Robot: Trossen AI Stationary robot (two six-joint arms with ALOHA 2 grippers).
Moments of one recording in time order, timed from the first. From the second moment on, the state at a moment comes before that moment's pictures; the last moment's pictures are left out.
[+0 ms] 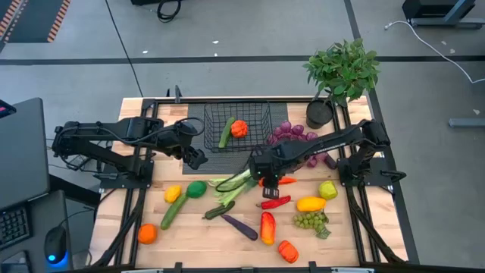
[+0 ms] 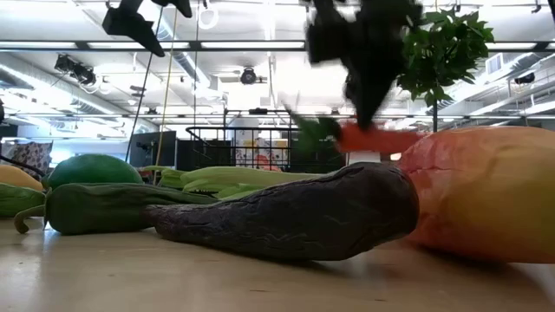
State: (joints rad) left arm -0.04 1.18 1.26 -1.01 -0.12 -0.91; right arm 0.14 1.78 1.44 -0.94 -0.05 0.30
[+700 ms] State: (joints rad) left arm -0.05 1.18 1.26 -1.01 -0.18 -0.95; right arm -0.21 1.78 1.82 -0.95 0.18 0.02
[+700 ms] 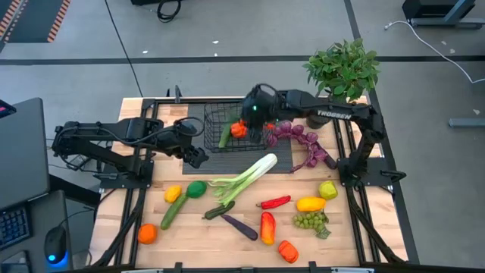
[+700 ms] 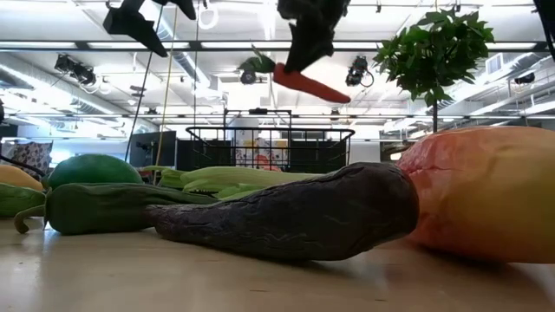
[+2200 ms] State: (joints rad) left arm -0.05 1.17 1.26 -1.08 -0.15 -0.67; right arm 0.04 1.78 1.53 -0.83 -0.10 0.04
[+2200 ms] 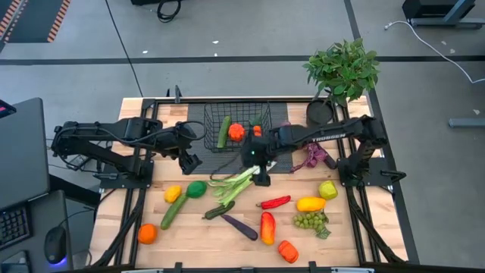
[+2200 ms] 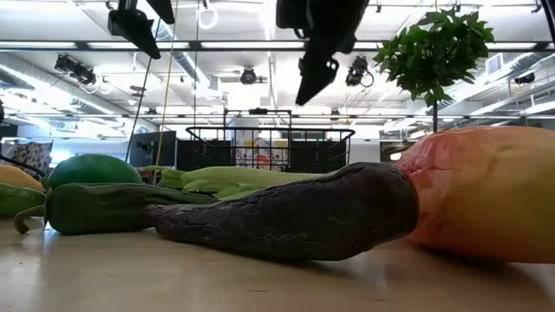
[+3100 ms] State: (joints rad) left arm -0.05 1.17 1.26 -1.04 -0.16 -1.01; right arm 0.04 1.78 1.14 -0.35 0.02 -0.24
